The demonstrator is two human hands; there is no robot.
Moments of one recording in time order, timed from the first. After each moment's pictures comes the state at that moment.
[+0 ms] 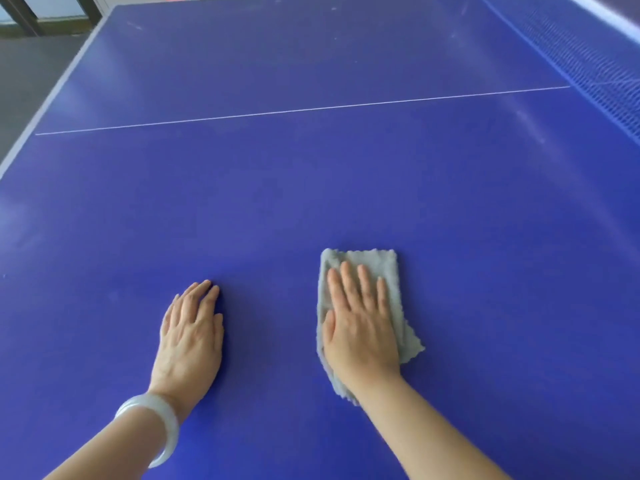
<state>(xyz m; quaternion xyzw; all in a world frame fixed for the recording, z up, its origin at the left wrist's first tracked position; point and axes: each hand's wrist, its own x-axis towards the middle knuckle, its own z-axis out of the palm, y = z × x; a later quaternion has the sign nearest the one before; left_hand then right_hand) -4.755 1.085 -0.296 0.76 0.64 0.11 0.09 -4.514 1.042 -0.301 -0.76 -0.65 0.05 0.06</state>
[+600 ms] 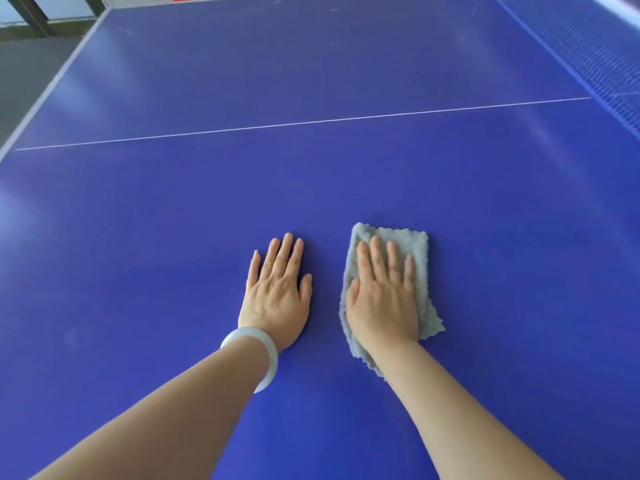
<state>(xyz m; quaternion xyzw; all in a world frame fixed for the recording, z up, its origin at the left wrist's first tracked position) -4.589 1.180 -0.307 0.80 0.59 0.05 0.09 -4.426 1.133 -0.303 -0.80 -0.60 0.04 0.04</state>
